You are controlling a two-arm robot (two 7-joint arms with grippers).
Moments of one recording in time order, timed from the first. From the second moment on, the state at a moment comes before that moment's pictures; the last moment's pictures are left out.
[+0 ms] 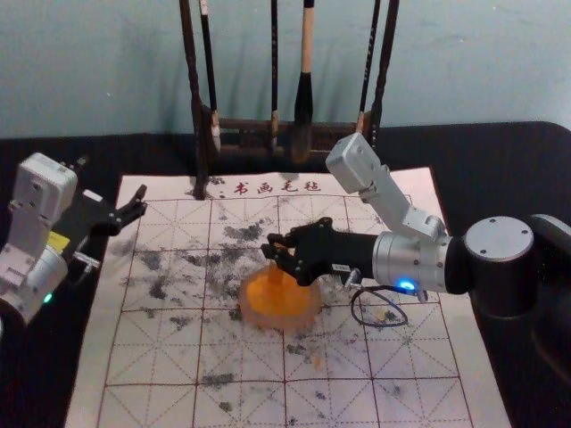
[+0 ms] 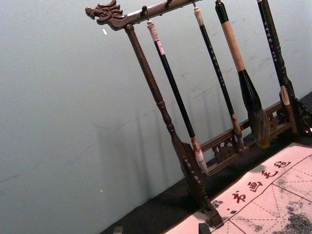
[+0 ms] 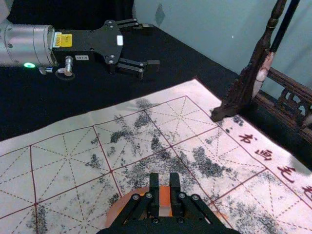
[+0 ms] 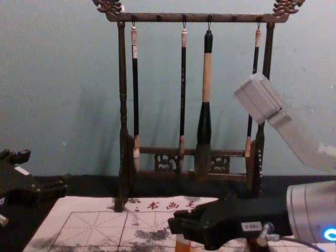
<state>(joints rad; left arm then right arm) -0.20 0.60 0.45 -1.41 -0.25 -0.12 0.03 0.46 0.42 -0.67 -1.36 0.36 0.25 0.59</state>
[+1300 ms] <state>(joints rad) -0.20 0.60 0.45 -1.41 -0.25 -0.12 0.03 0.40 0.48 -0.62 -1.42 0.37 0.24 0.59</state>
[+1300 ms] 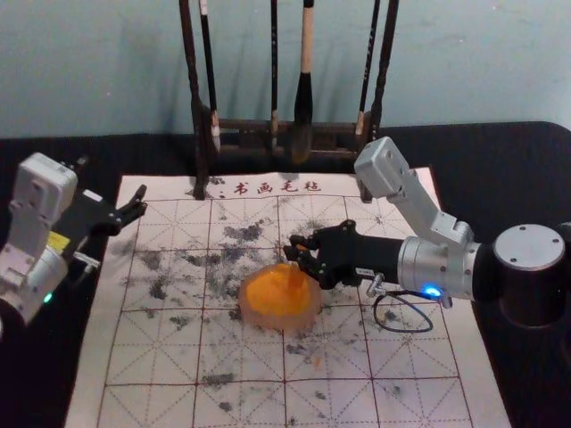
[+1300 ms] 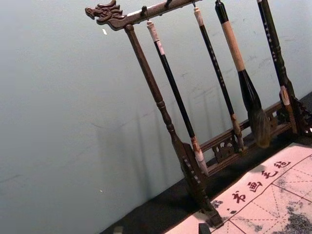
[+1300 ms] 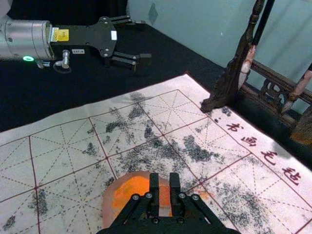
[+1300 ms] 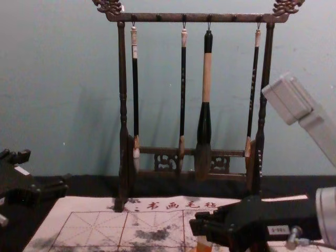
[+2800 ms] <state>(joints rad) -0.20 0.60 0.45 -1.41 -0.25 -0.12 0.03 0.42 0.44 -0.68 -1.42 0.37 0.26 0.61</state>
